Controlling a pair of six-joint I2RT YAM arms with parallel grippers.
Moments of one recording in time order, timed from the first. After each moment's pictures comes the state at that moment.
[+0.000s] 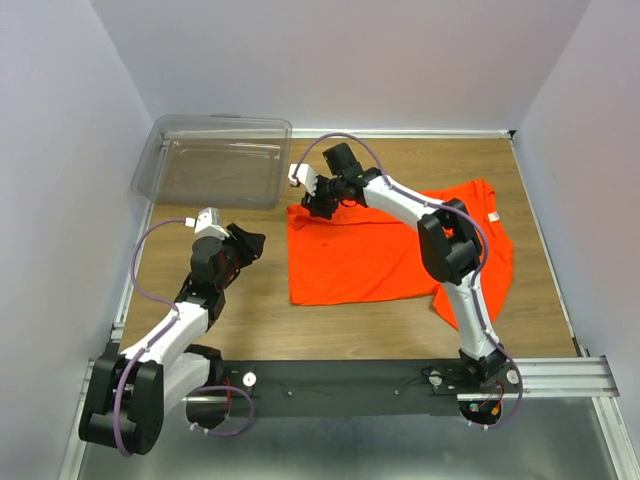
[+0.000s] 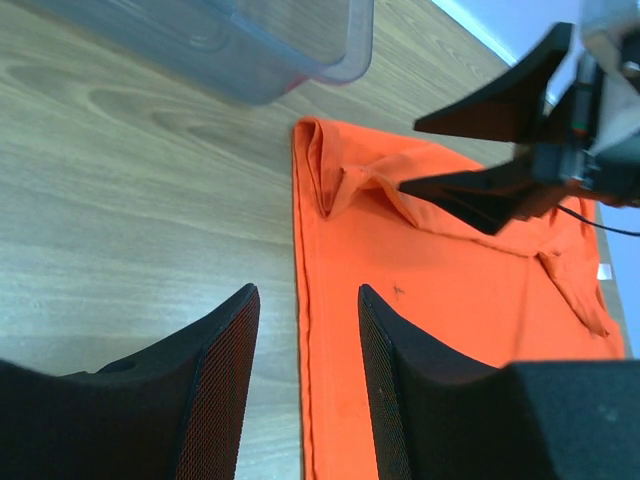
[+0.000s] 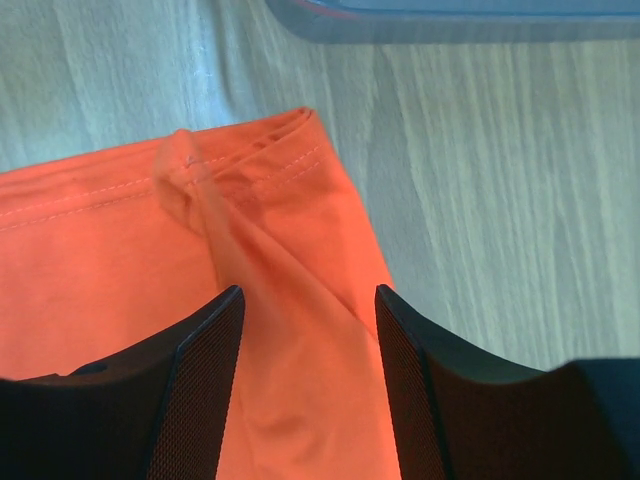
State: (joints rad) left arm -0.22 1.00 0.29 0.43 0.04 -0.70; right arm 0.62 2.27 1.84 -0.38 -0.42 -0.74
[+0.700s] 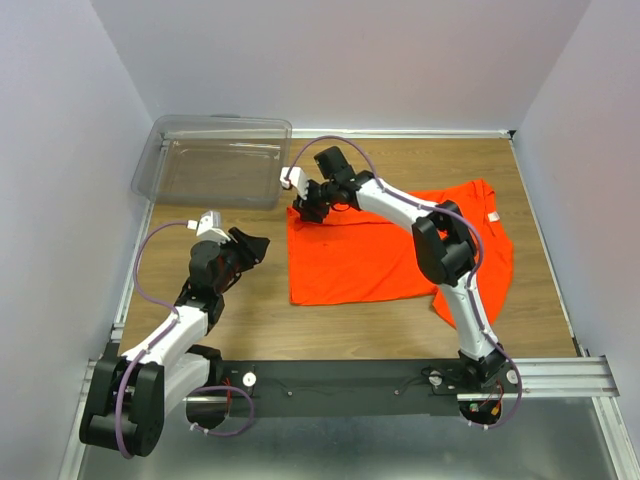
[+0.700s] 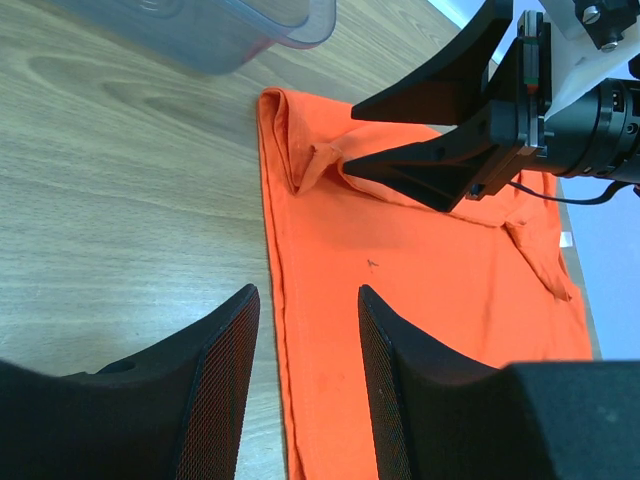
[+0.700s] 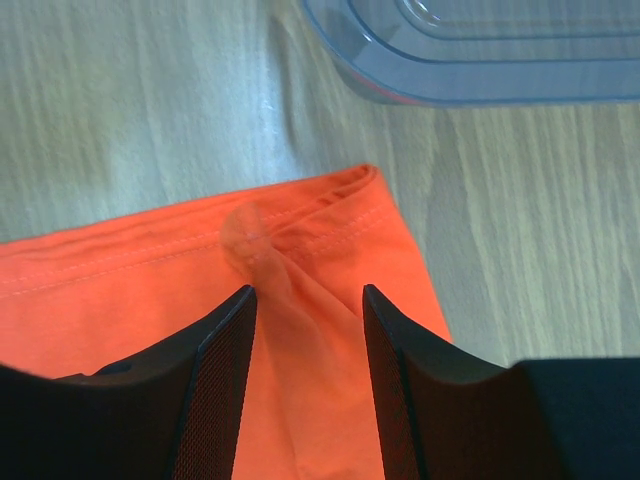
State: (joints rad) left arm -0.20 0.98 0.25 0.48 0.14 -0.72; right arm 0.65 2.30 1.88 -0.38 -0.47 -0.67
